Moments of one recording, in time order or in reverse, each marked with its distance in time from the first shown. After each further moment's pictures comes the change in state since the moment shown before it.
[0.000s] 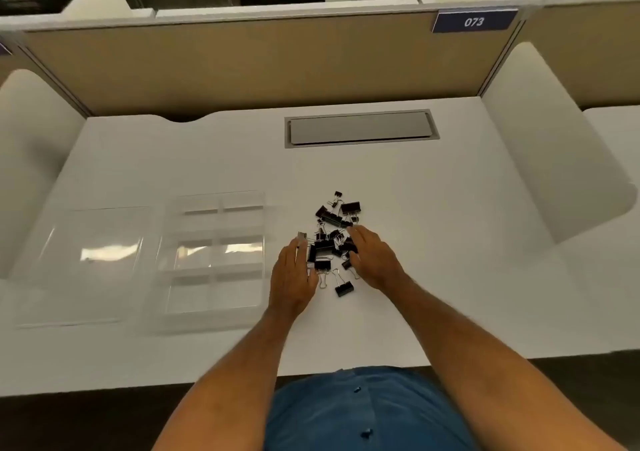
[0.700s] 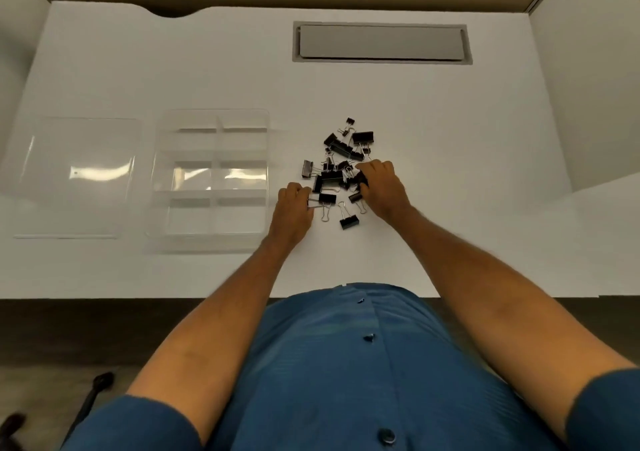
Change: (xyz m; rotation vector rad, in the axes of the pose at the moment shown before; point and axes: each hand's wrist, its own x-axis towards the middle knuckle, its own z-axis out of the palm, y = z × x) left_hand -0.005 -0.017 0.008 -0.051 -0.178 -0.111; right_hand 0.013 0.003 0.008 0.015 -0.011 0.086
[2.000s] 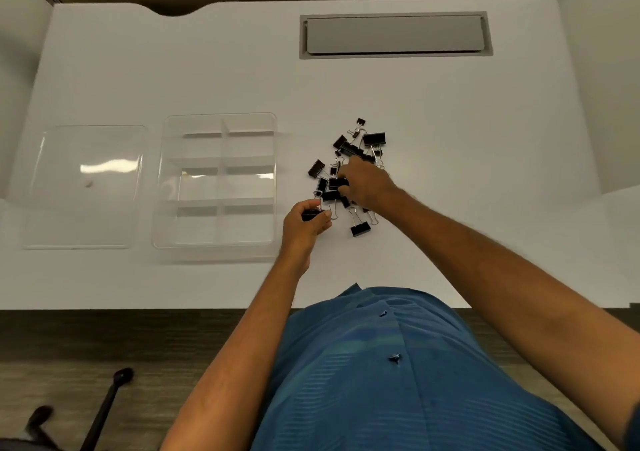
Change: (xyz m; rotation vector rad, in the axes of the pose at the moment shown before) left_hand -0.020 0.033 -0.024 -1.181 0.036 -0.664; right_hand 0.043 -0.064 -0.024 -0.067 -0.324 -0.047
